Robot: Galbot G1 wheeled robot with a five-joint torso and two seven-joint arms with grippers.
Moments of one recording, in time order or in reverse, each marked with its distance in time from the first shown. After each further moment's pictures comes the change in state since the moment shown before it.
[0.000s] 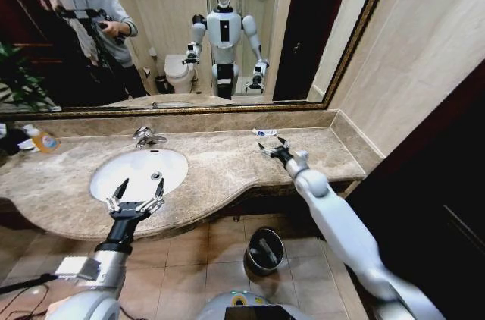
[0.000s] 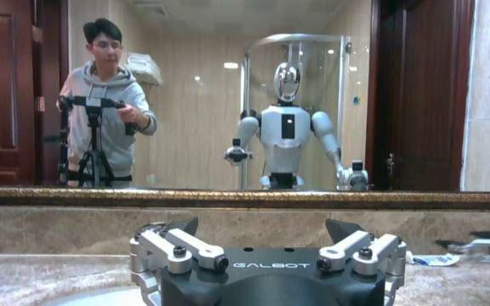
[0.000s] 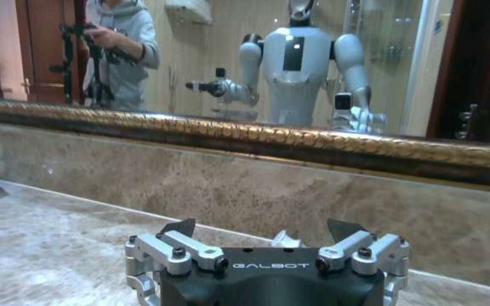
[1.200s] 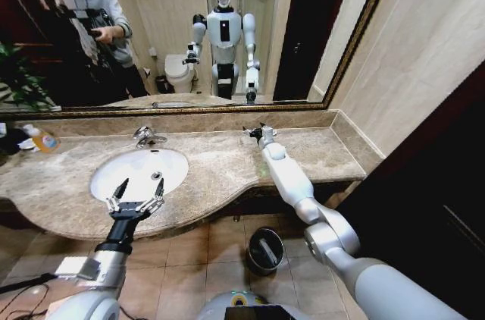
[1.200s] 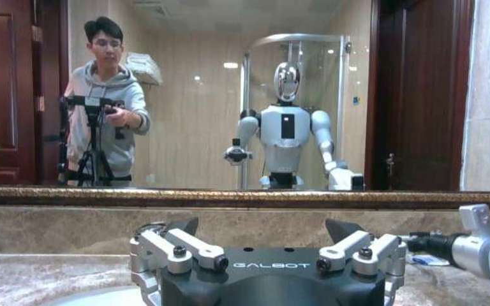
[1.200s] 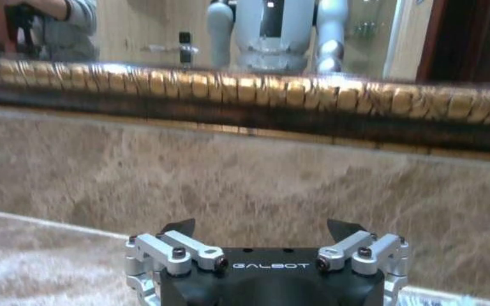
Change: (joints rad) left arm 0.000 0.000 0.000 0.000 0.000 0.000 0.000; right arm 0.388 0.357 0.112 -0.765 -0.272 0.210 0.000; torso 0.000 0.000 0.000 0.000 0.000
